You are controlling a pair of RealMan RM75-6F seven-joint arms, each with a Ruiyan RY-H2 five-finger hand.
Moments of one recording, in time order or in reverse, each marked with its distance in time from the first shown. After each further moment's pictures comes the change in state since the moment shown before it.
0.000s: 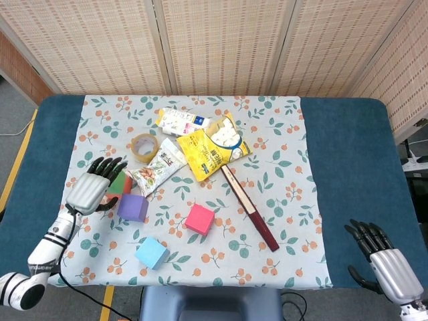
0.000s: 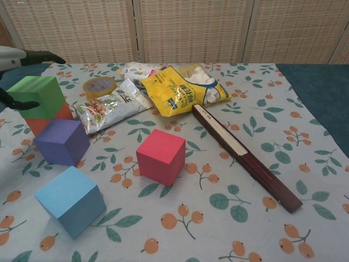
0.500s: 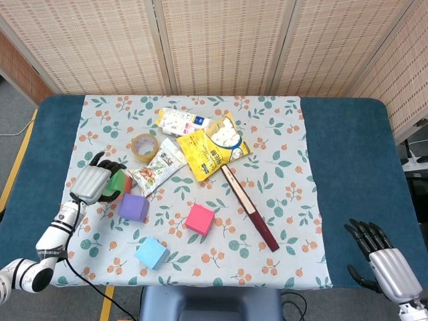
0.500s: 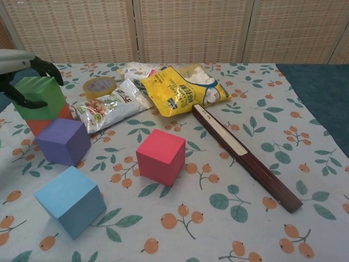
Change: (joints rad) left arm -0.045 -0.075 -0.015 0.148 -0.030 -0.046 -0.087; right arm 0.002 -0.007 0.003 -0.001 0.009 -0.010 -0.010
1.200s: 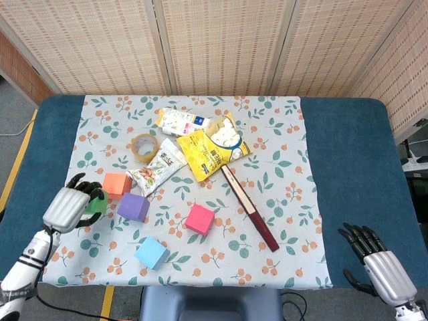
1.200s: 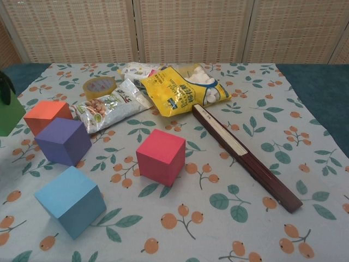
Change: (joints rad) left arm 0.192 0.162 0.147 -0.197 0.207 0.261 0.037; right arm 0.008 -0.004 -0.021 0.001 -0.033 -0.017 0.009
